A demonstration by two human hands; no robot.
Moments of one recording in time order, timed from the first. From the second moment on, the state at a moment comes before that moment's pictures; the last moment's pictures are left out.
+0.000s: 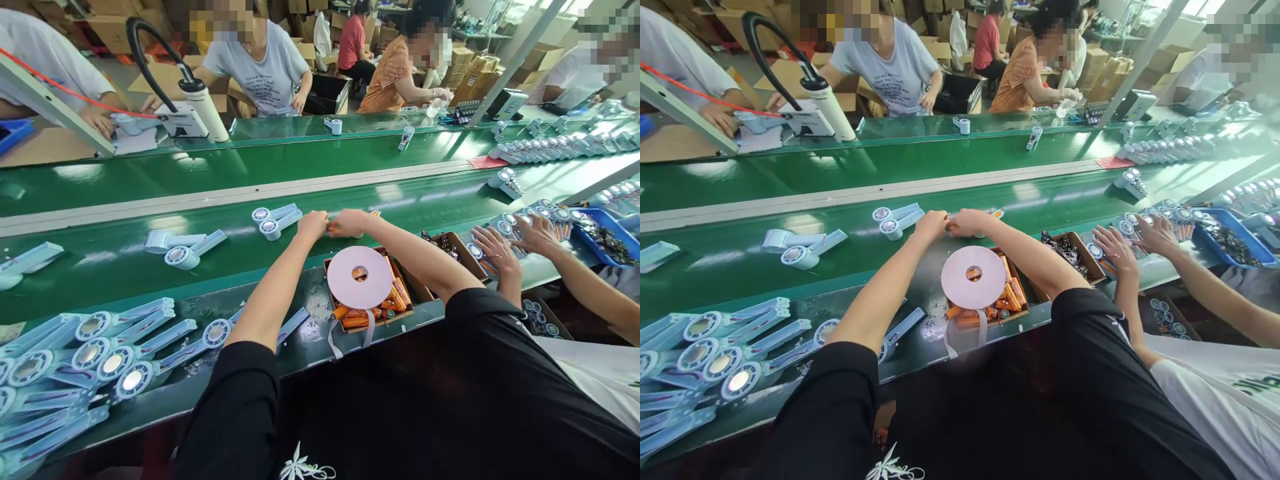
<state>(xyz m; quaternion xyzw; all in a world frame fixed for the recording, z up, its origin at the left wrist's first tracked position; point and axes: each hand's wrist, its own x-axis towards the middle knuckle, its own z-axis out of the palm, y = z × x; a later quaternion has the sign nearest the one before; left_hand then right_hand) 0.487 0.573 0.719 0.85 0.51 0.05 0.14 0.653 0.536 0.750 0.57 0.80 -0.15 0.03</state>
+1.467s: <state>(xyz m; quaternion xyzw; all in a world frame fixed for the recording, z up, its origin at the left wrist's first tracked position) 0.269 0.316 0.670 0.79 0.50 0.34 -0.01 0.697 0.608 0.699 0.64 0.75 -0.14 0.06</state>
